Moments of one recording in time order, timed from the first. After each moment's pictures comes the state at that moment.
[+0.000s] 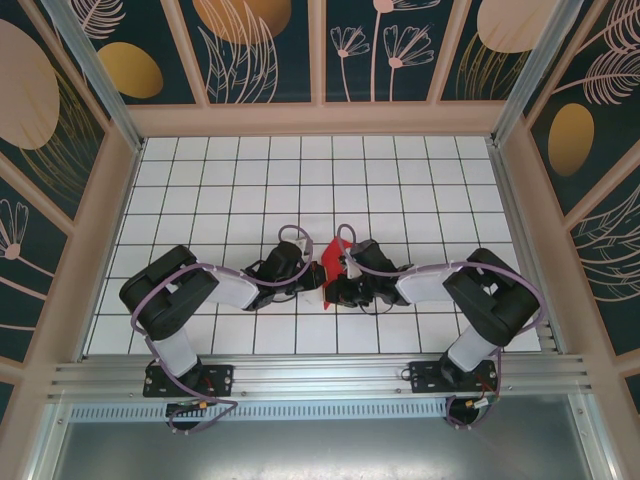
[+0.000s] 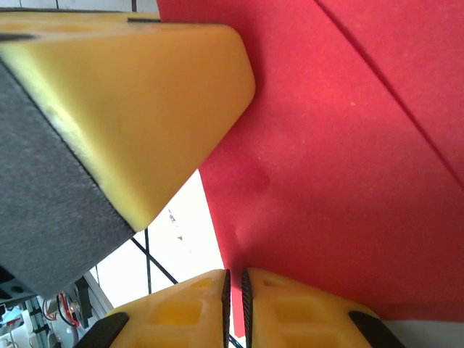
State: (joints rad) left arm -0.80 1.75 0.59 0.51 0.20 -0.88; right arm 0.77 1.61 0.55 0.17 -0.52 0.85
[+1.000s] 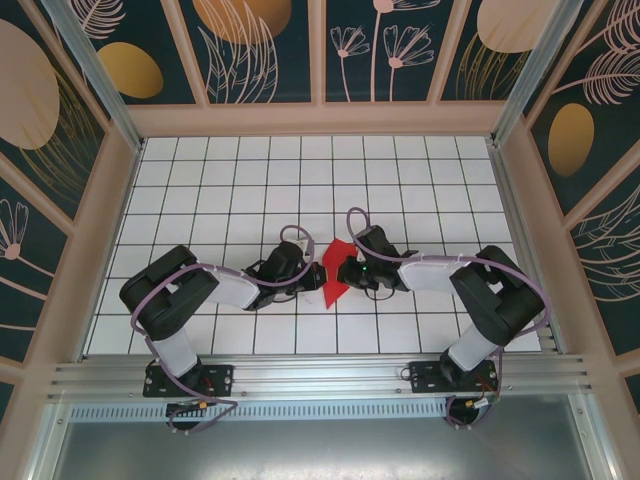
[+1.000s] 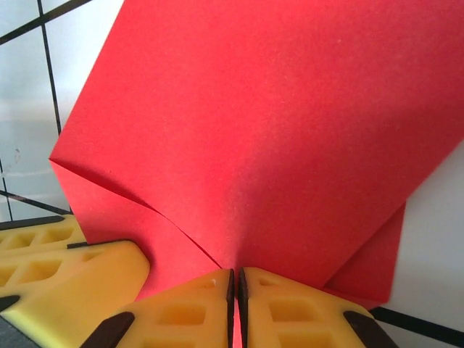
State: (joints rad) left arm -0.81 1.75 0.60 0.49 0.20 -0.86; right arm 0.68 1.60 0.66 -0.01 -0.28 0.83
